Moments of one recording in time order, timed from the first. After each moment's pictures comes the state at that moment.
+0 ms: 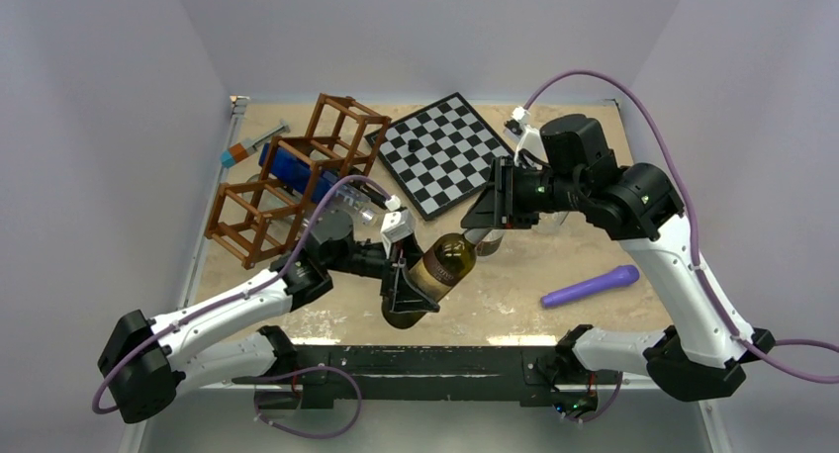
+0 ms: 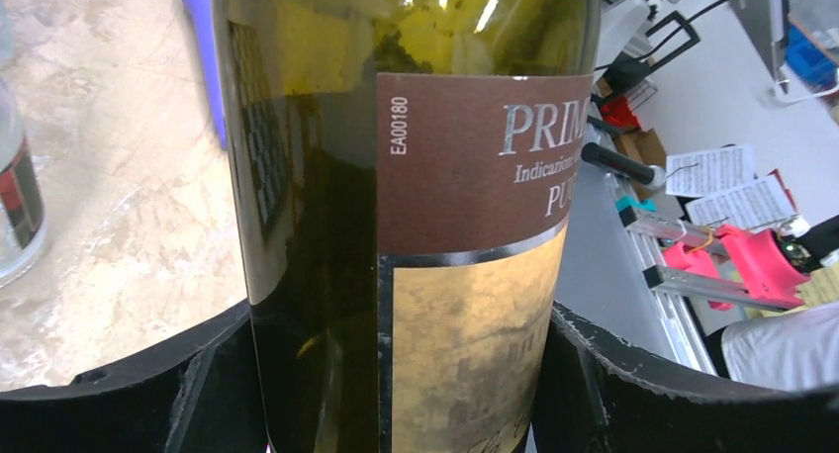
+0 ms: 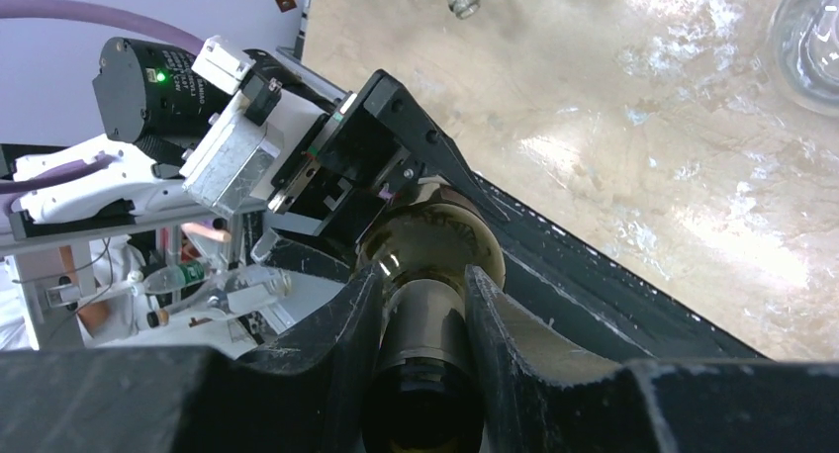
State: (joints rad) left arm -0.86 1.02 0.62 0.31 0.86 -0.43; right arm 0.66 1.22 1.75 -1.22 -0.36 0.70
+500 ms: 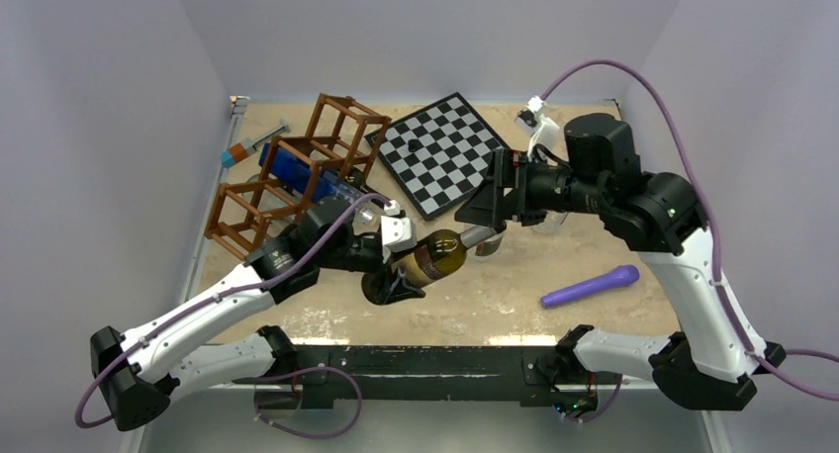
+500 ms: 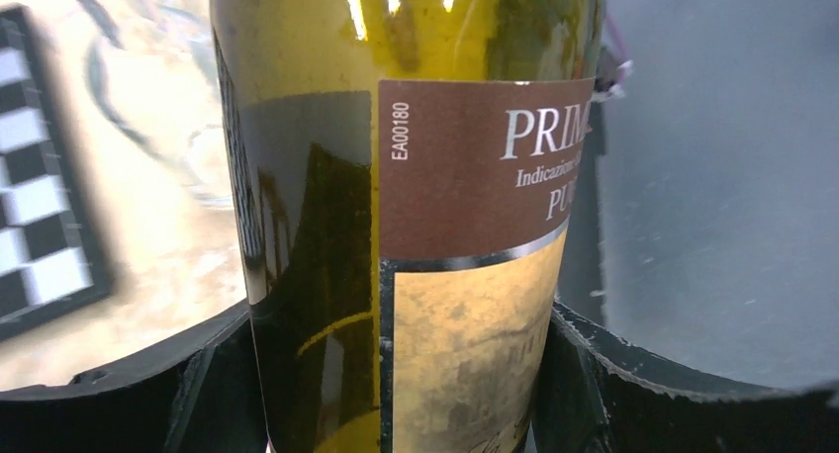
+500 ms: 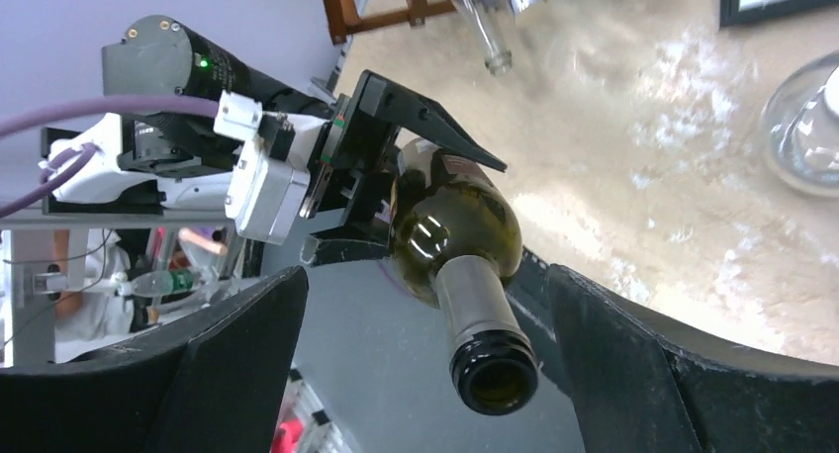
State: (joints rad) left arm -0.86 0.96 0.85 -0.29 0.62 0.08; right arm 0.66 1.17 1.76 -1.15 -0.37 0.64
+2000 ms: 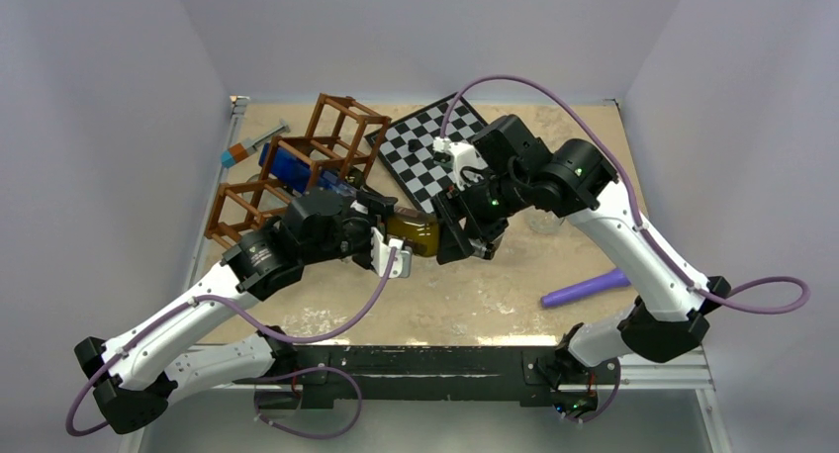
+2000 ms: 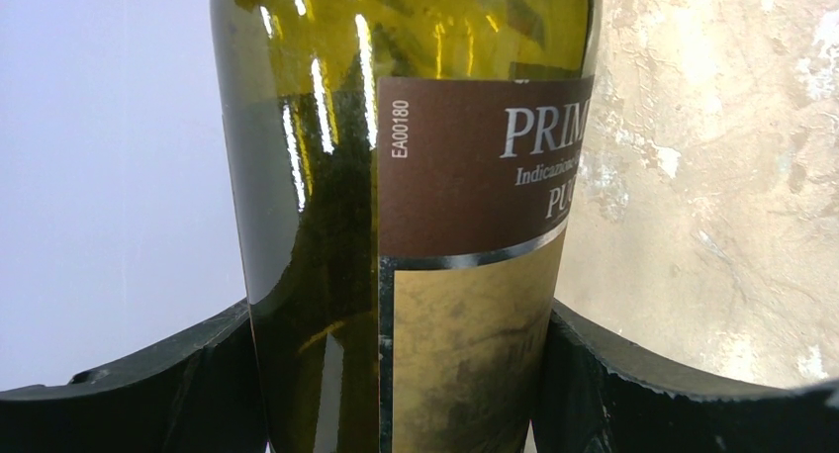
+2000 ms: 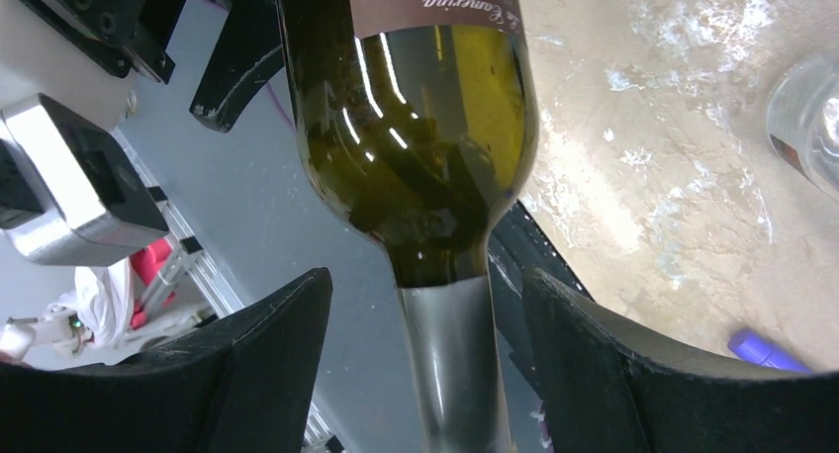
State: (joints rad) left arm -0.86 0.93 1.03 -0.55 0.20 1.01; right arm 0.83 1.44 1.89 -1.41 -0.39 0.27
